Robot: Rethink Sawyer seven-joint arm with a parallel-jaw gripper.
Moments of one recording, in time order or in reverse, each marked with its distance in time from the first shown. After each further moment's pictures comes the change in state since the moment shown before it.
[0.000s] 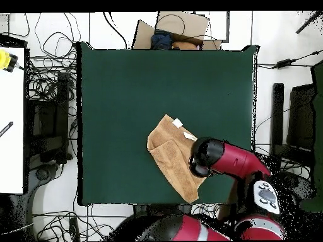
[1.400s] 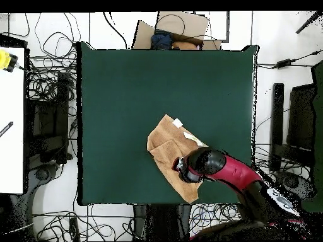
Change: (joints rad) arm -0.334 0.018 0.403 0.207 -0.044 -0.058 0.000
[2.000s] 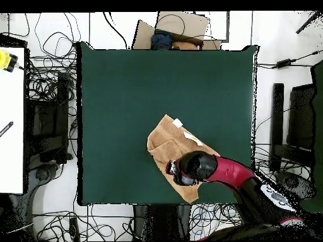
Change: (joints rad) arm -0.045 0.000 0.119 0.040 -0.163 -0.036 -0.001
